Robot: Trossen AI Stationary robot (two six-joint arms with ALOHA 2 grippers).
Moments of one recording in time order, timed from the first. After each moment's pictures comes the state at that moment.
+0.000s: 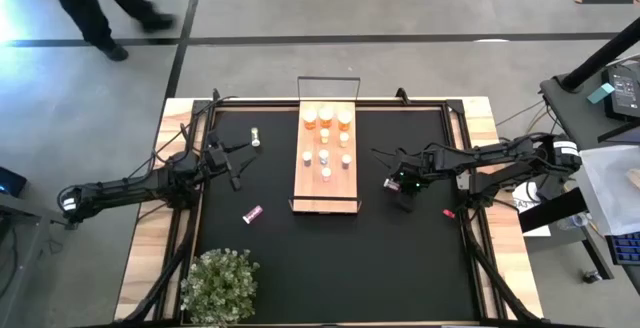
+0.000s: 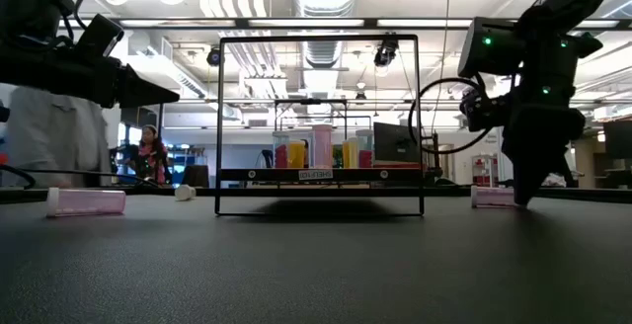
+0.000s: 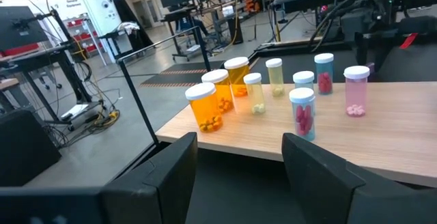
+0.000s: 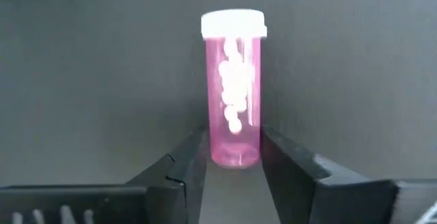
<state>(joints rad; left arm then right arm) 0.26 0.21 0.01 0.08 -0.27 0.22 -0.17 1.29 0.53 -0.53 -0.05 0.29</state>
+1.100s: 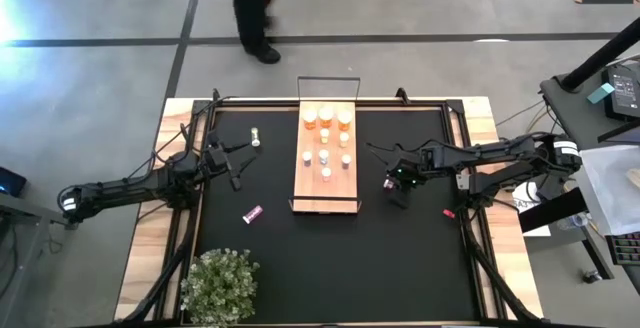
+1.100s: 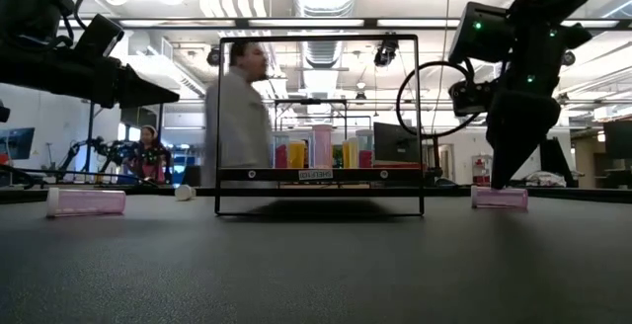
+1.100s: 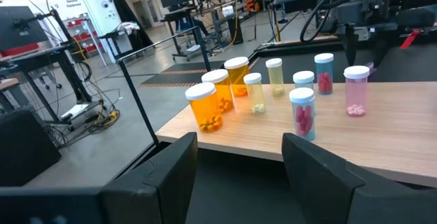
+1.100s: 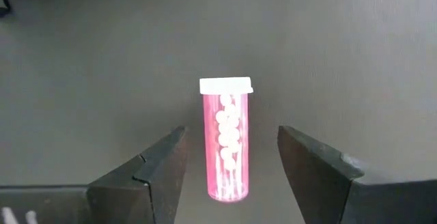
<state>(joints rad) 0.26 0.21 0.01 0.08 -0.27 0.22 -0.17 1.29 0.60 -0.53 0.00 0.28</state>
